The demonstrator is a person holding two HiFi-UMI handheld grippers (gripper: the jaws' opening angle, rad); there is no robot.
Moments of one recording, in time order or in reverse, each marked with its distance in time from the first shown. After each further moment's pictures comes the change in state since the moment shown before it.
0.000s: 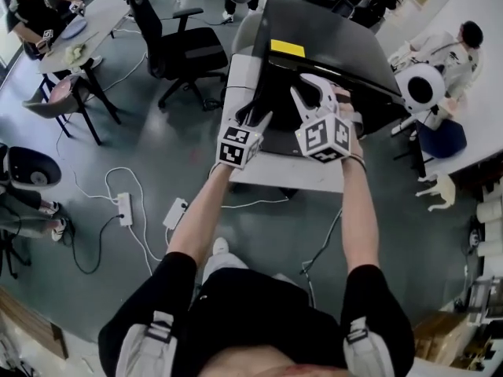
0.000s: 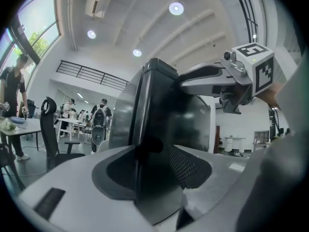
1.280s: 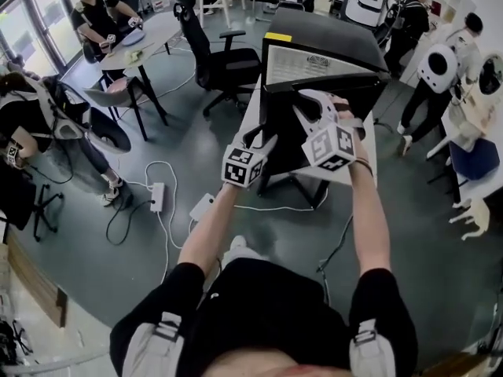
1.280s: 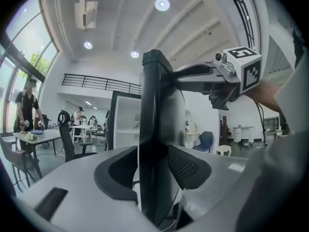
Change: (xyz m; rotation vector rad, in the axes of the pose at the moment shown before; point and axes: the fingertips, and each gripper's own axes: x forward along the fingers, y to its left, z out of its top) left arm -0.125 -0.152 -0.035 0.093 0.023 0.135; right arm -0.181 0.058 0.008 -0.012 -0.281 0.062
